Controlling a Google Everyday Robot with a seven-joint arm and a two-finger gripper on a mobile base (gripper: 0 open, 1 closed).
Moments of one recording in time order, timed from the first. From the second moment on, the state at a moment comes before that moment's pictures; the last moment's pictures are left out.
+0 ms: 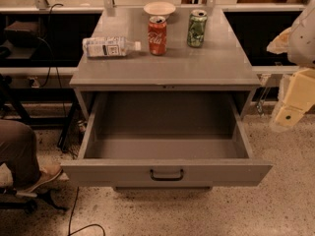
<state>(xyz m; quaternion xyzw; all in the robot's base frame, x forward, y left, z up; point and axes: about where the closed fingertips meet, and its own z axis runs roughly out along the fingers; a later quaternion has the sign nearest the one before) 0.438 -0.216 0.977 -0.60 0.78 -0.04 0.16</state>
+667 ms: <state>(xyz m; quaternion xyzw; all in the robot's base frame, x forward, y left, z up) 0.430 -0.219 0.950 -0.57 0.81 0.00 0.13</state>
